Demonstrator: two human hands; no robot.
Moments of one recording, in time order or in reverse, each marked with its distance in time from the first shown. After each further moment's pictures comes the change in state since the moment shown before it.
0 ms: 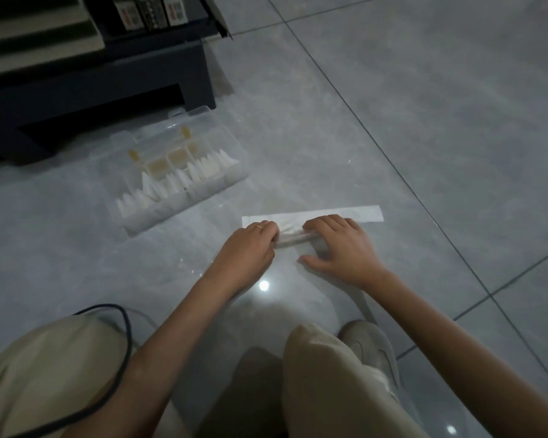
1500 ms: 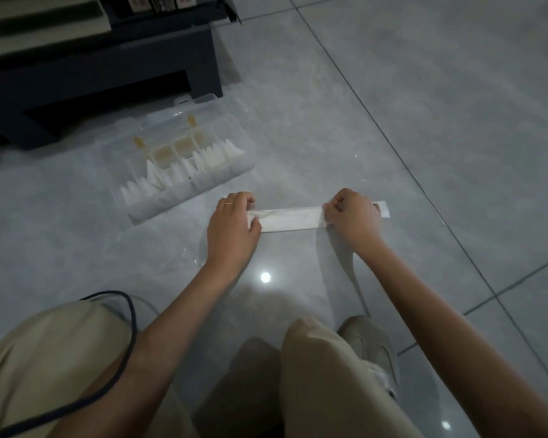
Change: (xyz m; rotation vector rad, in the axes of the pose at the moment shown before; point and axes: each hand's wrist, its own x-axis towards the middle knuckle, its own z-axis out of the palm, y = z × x) left_hand 0.004 -0.016 0.004 -0.162 0.321 -0.377; right_hand 0.045 0.006 -0.007 0.182 -0.004 0.672
